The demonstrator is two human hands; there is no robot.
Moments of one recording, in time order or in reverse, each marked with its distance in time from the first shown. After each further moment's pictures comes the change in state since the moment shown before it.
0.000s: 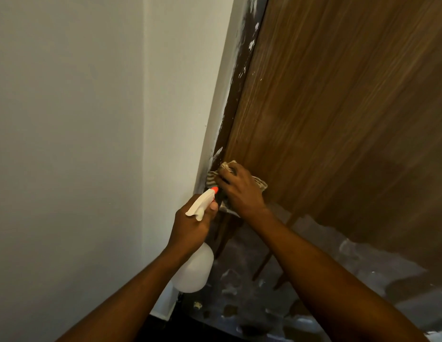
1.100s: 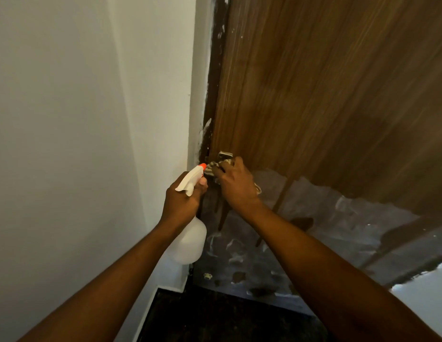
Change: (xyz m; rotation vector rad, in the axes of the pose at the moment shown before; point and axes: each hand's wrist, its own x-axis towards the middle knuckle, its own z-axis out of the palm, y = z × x) left_hand -0.007 0.006 -0.009 0.168 0.031 -0.088; right_hand -0.041 -0.047 0.006 0.158 -0.210 0.352
